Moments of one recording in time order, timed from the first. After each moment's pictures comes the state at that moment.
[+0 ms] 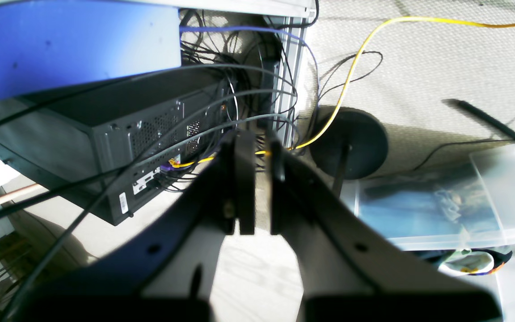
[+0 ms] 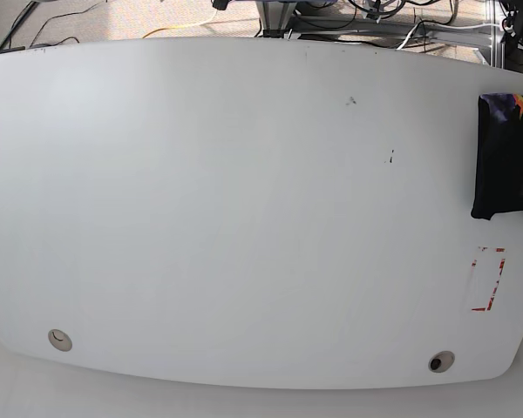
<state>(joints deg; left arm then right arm) 27.8 -5.6 -5.3 44.2 8.5 -17.8 5.5 -35.3 11.8 1.9 46.2 8.1 34.6 -3.0</state>
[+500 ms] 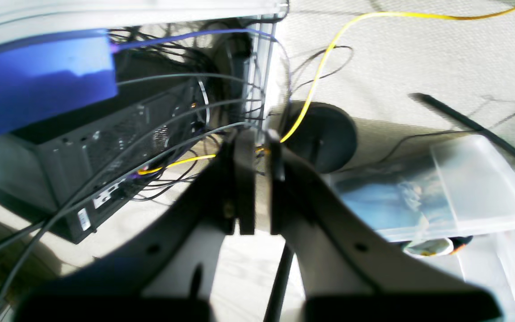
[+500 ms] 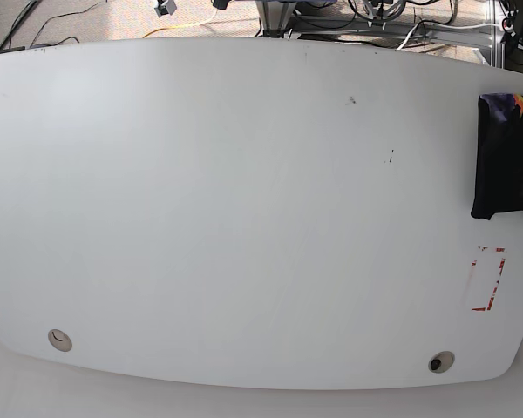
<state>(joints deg) 12.5 -5.9 -5.4 14.1 8.6 -8.1 -3.6 -24.9 12.0 2.0 33.6 3.9 30.4 -2.7</state>
